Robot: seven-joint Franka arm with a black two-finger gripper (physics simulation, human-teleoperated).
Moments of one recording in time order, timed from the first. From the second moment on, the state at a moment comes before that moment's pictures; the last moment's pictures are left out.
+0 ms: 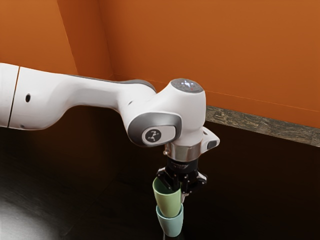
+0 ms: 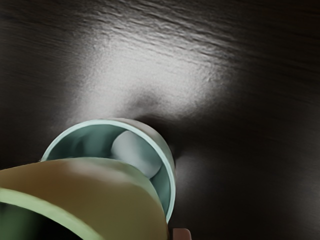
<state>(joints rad) 0.17 0.21 -0.85 -1.94 0.17 1.96 -1.03</state>
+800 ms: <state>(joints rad) 0.17 0.25 -0.84 -1.95 0.23 1.98 -1.12</state>
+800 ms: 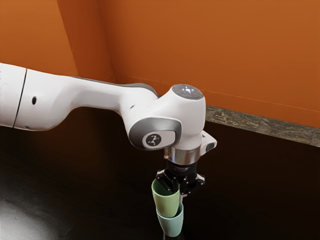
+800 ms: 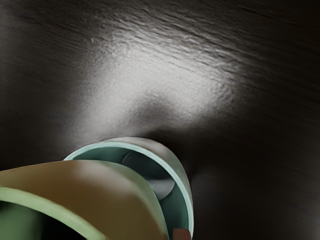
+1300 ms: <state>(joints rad) 0.17 0.26 -0.83 -1.94 0.24 2.00 -1.13</state>
